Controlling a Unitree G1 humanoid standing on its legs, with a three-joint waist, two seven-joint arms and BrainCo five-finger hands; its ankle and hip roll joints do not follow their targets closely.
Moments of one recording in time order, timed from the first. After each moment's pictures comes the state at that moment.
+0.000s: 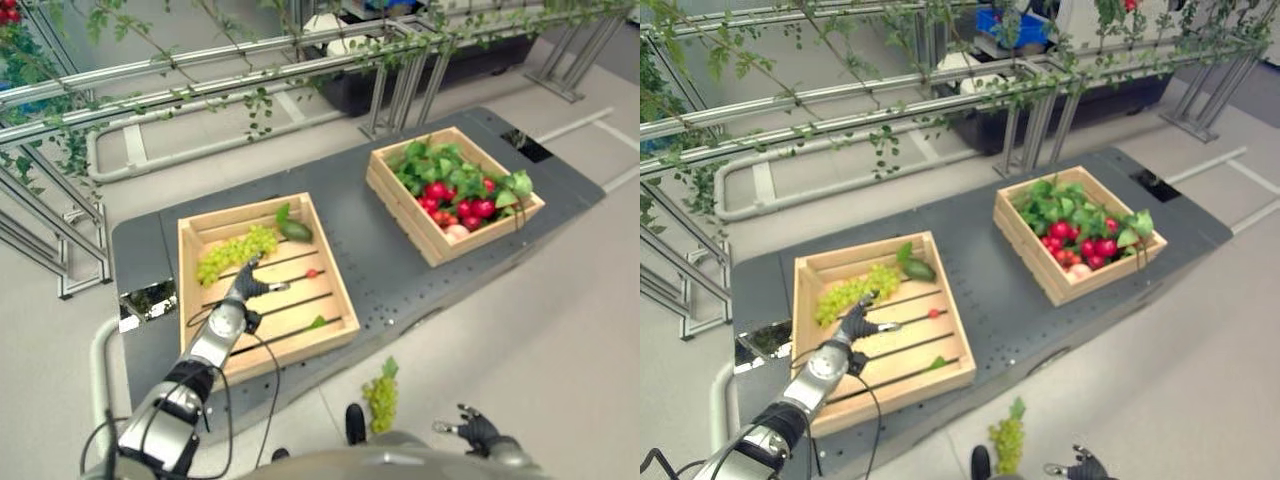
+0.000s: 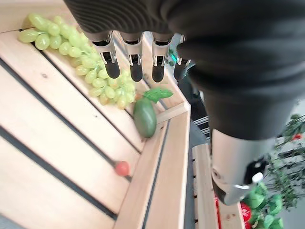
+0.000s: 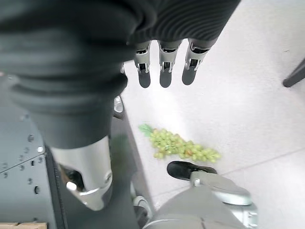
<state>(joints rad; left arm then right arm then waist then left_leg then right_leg) -0.35 0.38 -0.32 0.79 -0.01 -0.14 0.16 0.02 -0.29 0.25 1.20 0.21 -0.11 -0.02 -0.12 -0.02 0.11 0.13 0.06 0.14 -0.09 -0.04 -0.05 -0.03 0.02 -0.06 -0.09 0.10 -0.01</state>
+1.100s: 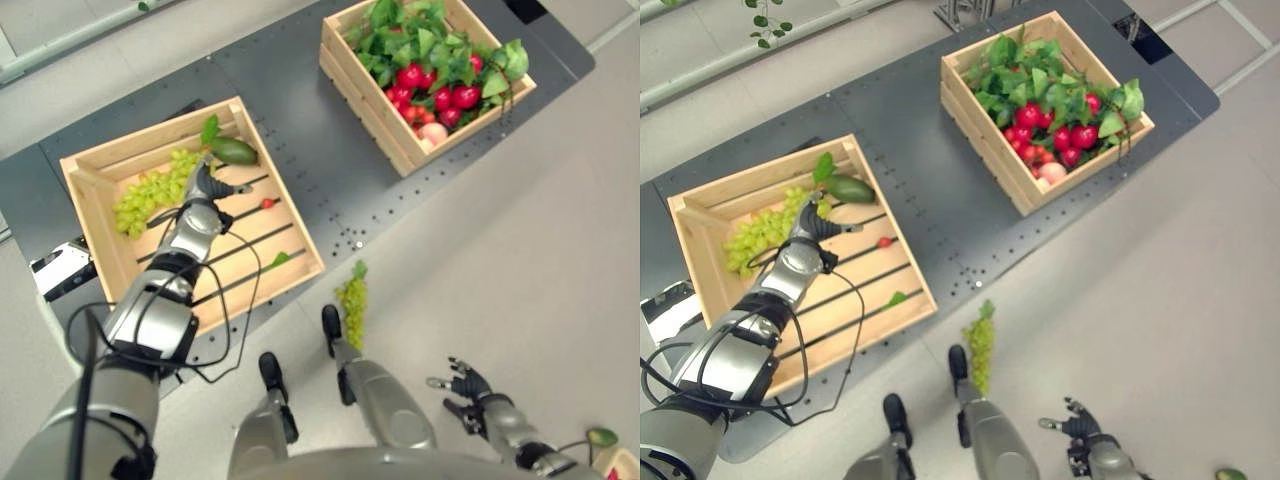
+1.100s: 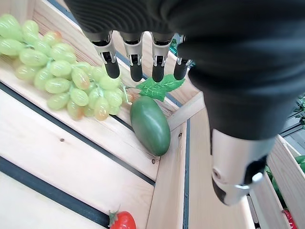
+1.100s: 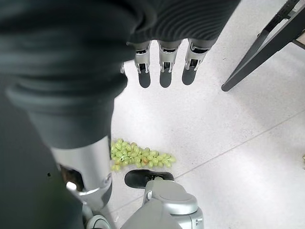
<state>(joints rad) -0.99 0.51 -0.41 1.17 0.01 -0.06 0.30 -0.09 -0.33 0.29 1.12 0.30 -0.15 0.00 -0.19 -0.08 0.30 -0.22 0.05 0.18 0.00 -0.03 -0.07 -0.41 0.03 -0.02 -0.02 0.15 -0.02</state>
